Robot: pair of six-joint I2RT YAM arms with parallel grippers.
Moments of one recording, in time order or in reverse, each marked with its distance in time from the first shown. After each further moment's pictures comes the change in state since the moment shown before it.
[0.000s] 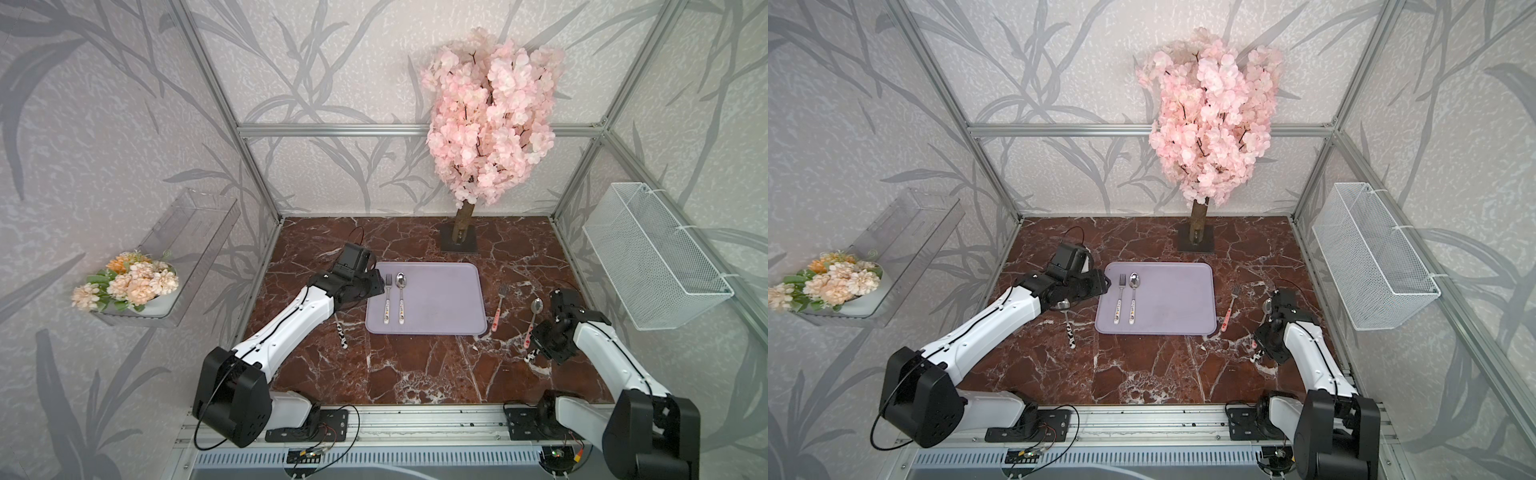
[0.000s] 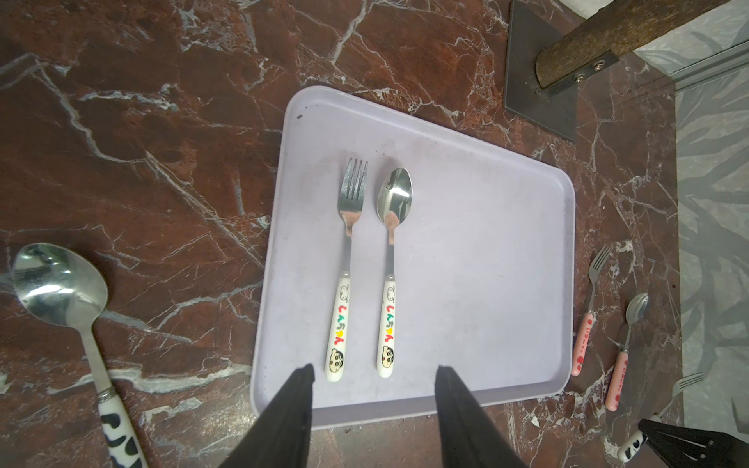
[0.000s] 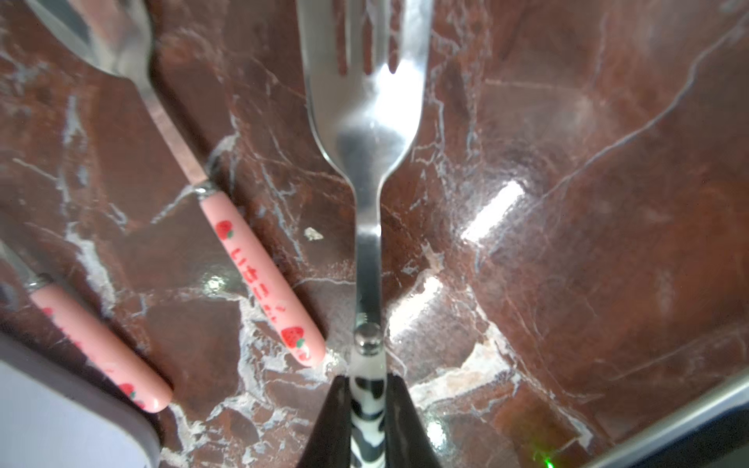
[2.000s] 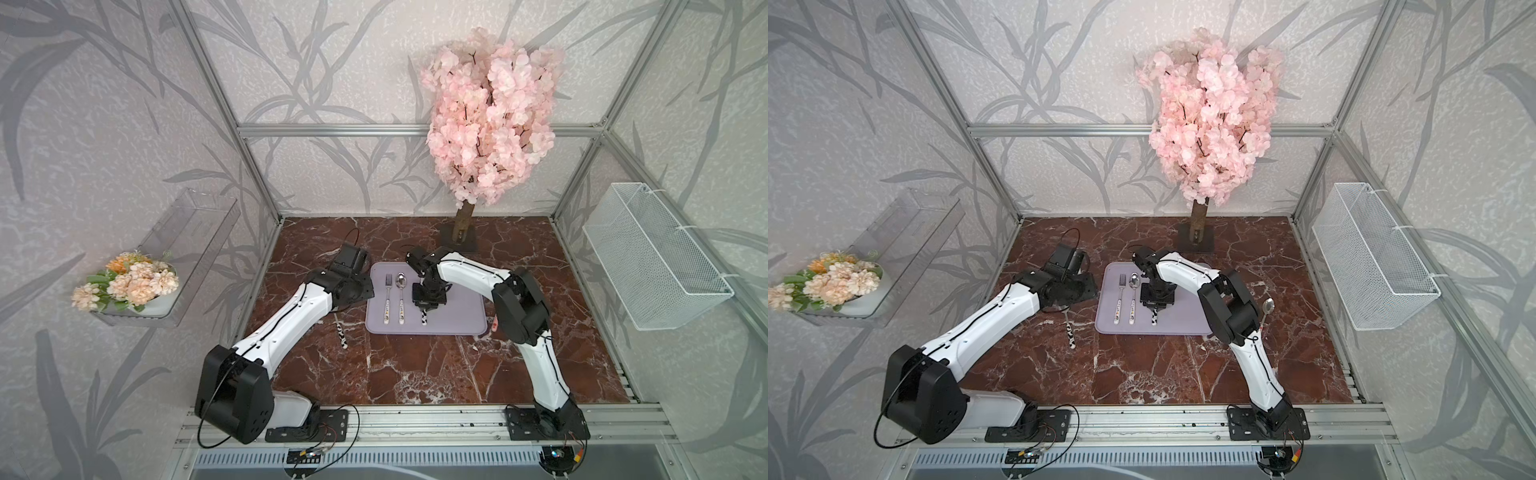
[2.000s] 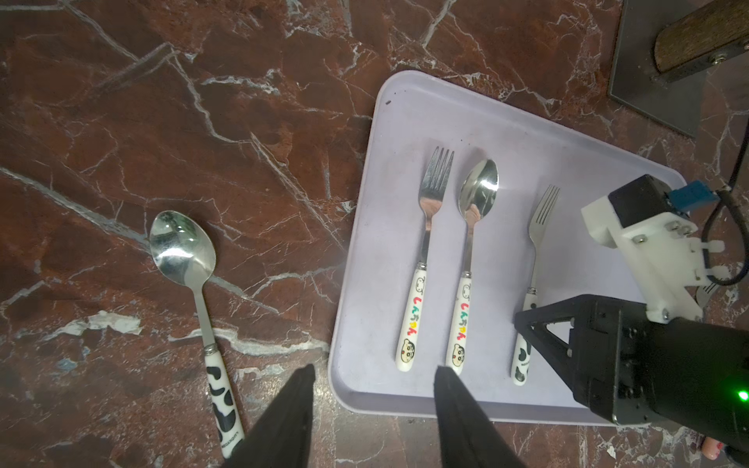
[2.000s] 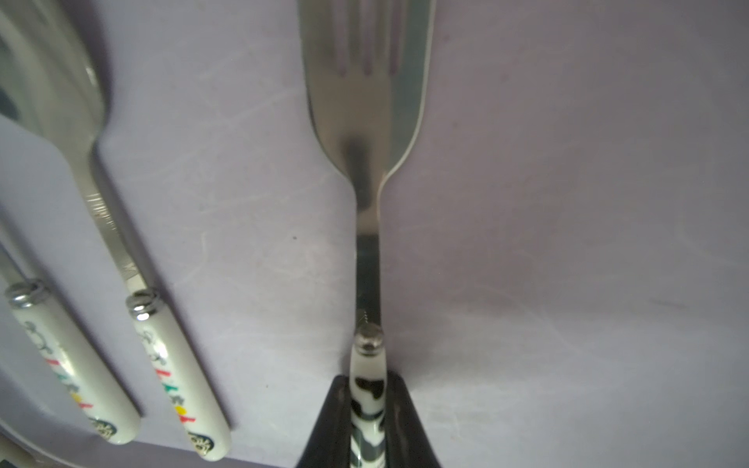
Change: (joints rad) left arm 0.045 0.016 0.021 -0.138 -0.106 0.028; right arm 0.830 1.121 1.134 -0.114 -0.132 -0.114
